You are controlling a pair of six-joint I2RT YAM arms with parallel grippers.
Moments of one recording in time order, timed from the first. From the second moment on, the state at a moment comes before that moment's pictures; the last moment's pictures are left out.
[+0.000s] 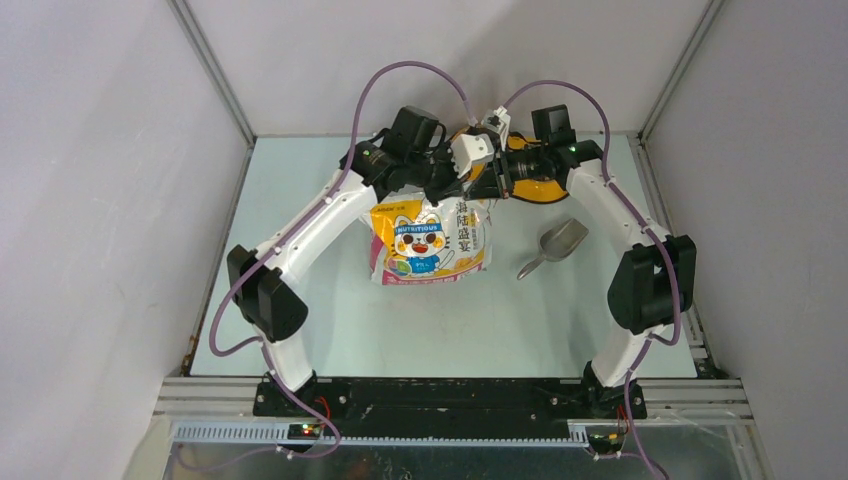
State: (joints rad) left arm -0.67 1.79 1.87 -0.78 0.39 0.50; right arm 0.28 1.77 1.62 -0.61 -1.11 -0.17
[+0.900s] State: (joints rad) left arm -0.64 1.76 1.81 -0.76 0.44 0.48; right arm 0.28 1.77 1.65 -0.69 -1.11 -0.28
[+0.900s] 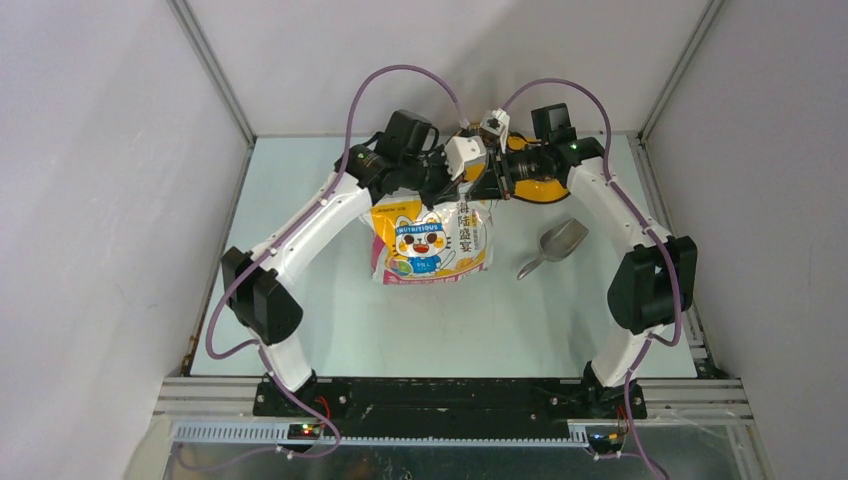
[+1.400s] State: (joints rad) left arm -0.56 1.69 1.74 -0.79 0.49 0.47; right arm 0.28 1.77 1.66 -0.70 -1.09 -0.30
